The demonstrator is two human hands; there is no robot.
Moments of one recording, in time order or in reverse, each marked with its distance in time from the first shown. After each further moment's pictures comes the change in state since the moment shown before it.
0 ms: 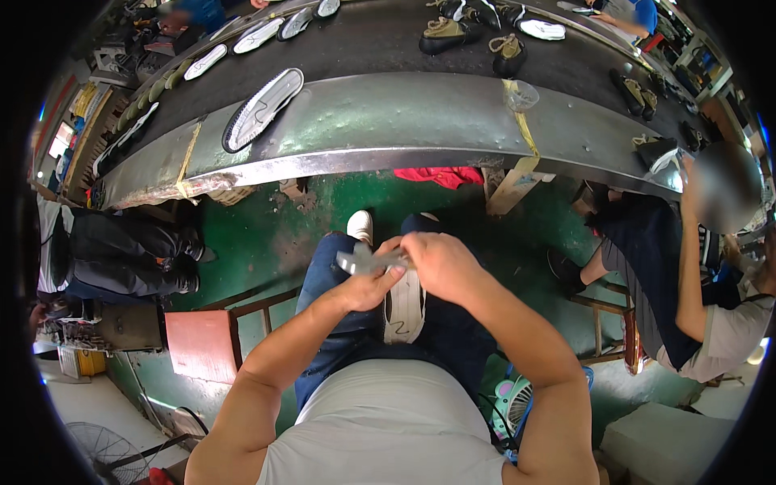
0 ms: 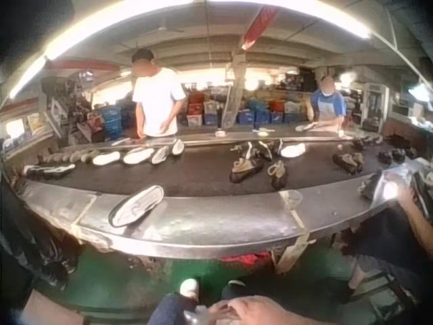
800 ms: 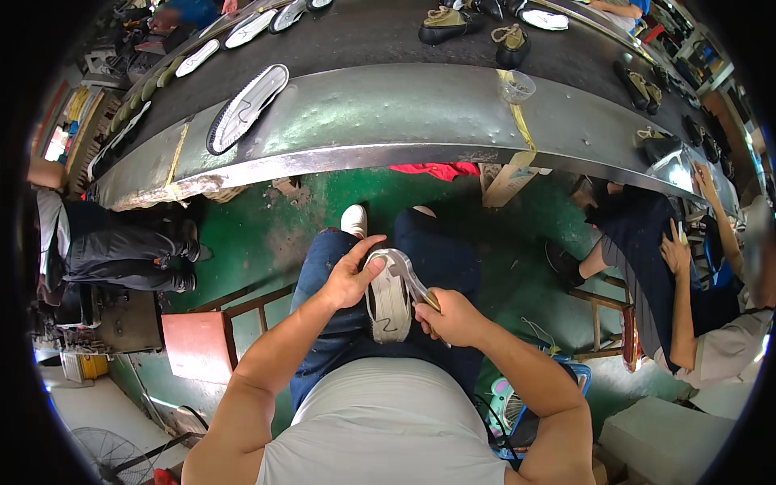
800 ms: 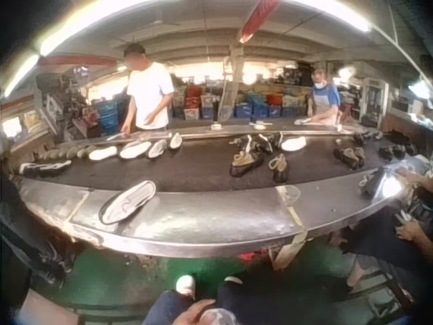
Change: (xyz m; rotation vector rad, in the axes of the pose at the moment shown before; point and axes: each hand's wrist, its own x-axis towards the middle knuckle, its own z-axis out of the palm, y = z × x) left_hand -0.004 -0.018 -0.003 -0.237 0.198 -0.184; right_hand -0.079 -0.008 0.016 0.964 -0.362 0.810
